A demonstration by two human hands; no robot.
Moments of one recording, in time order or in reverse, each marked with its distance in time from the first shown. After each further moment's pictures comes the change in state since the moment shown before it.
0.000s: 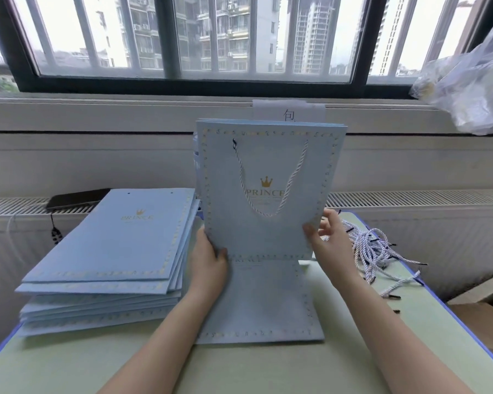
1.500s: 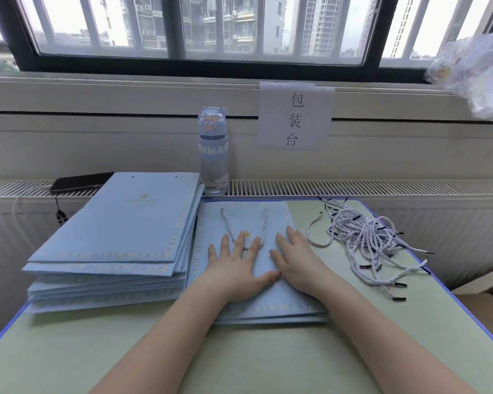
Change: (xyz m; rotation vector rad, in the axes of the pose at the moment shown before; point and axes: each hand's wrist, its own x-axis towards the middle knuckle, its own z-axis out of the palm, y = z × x) left_hand -0.023 0.017 0.005 0.992 -0.752 0.056; right_hand -0.024 0.008 0.045 -0.853 -0.613 0.029
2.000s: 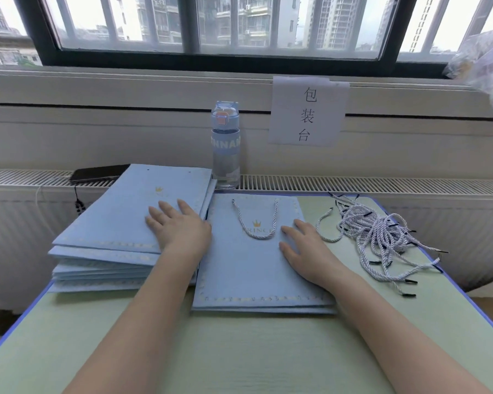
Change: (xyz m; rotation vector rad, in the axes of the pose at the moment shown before) left_hand -0.002 -0.066 -0.040 -0.054 0.303 -0.608; right_hand -0.004 0.003 -0.003 0.078 0.094 -0.101
